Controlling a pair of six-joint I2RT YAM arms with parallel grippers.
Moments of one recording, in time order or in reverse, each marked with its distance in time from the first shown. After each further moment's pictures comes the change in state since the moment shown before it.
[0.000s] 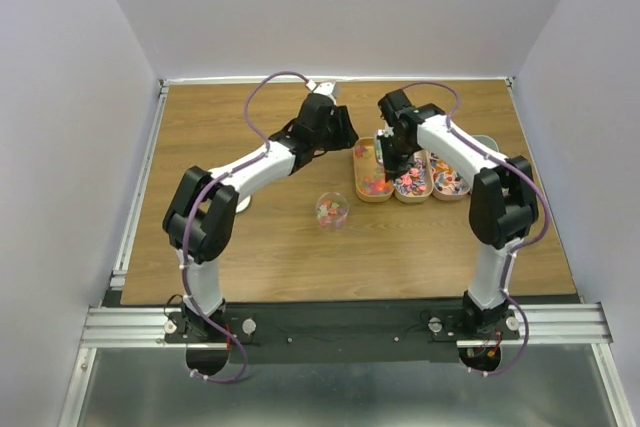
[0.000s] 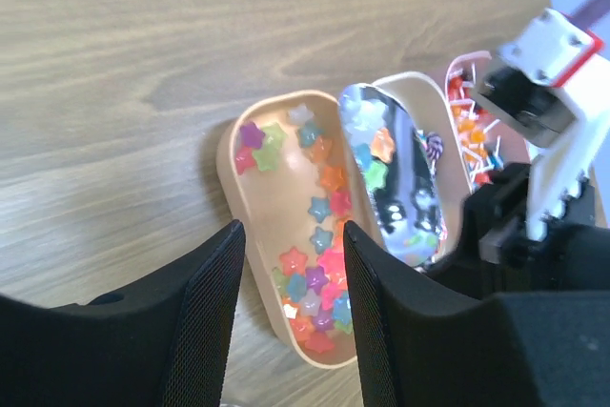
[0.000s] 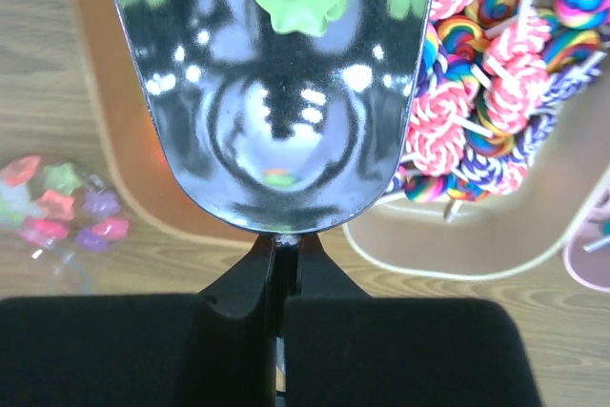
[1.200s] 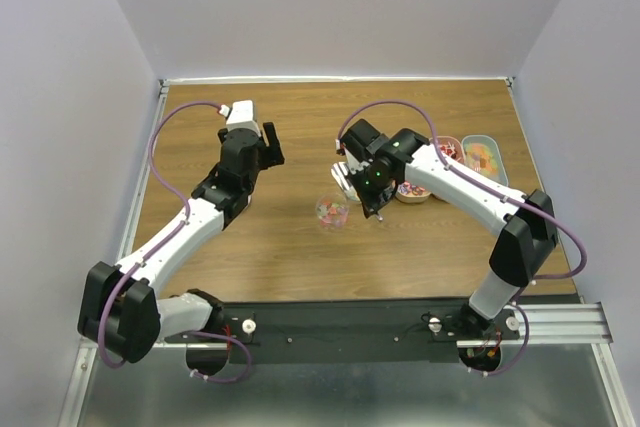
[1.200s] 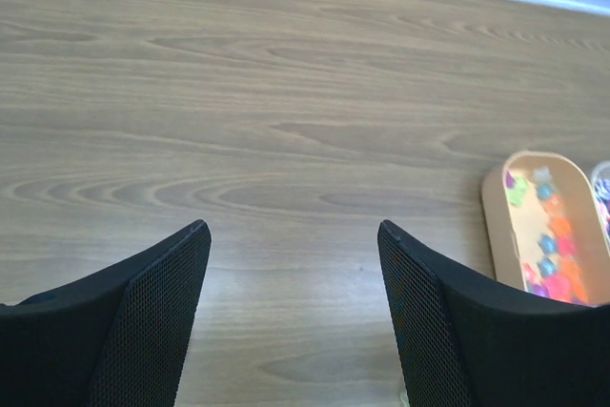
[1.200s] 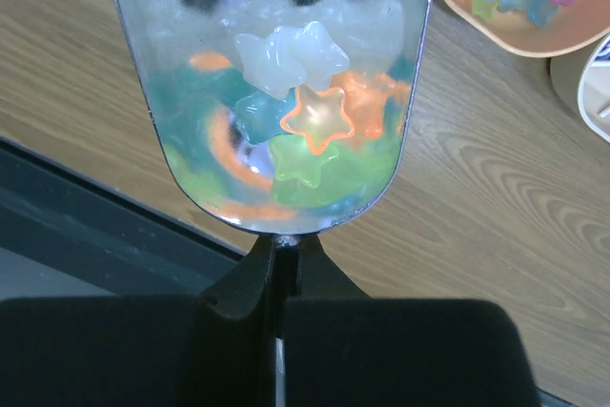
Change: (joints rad) left arm 0.149 -0.707 -0.566 0.031 -0.461 0.224; right arm 0.348 -0.274 -0.092 -0.169 -0.023 -0.102
